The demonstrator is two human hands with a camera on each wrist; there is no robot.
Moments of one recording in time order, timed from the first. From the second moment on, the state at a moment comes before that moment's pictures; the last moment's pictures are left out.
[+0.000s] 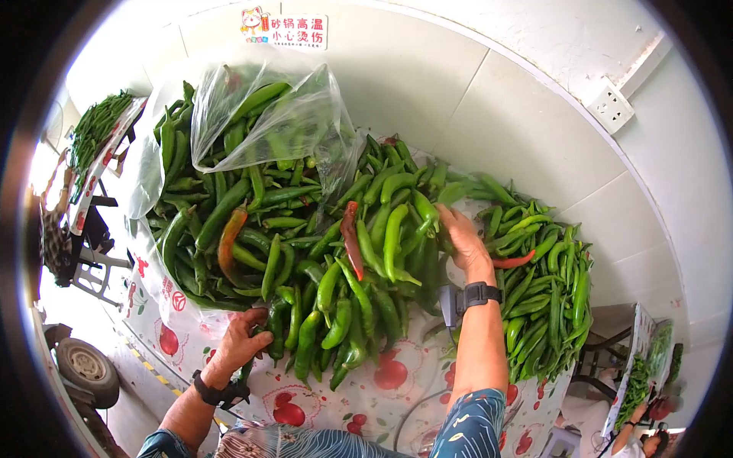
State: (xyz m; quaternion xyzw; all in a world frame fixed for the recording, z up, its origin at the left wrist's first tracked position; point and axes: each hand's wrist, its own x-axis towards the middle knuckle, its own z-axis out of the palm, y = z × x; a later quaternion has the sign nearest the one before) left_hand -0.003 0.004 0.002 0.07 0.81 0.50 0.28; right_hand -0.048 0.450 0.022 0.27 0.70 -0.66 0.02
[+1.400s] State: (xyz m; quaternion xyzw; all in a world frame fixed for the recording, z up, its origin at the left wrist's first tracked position) left_hand -0.004 0.006 -0.002 0.07 0.78 0.55 0.27; right_hand 0.001 0.517 0.011 0.39 0.92 0.04 -0.06
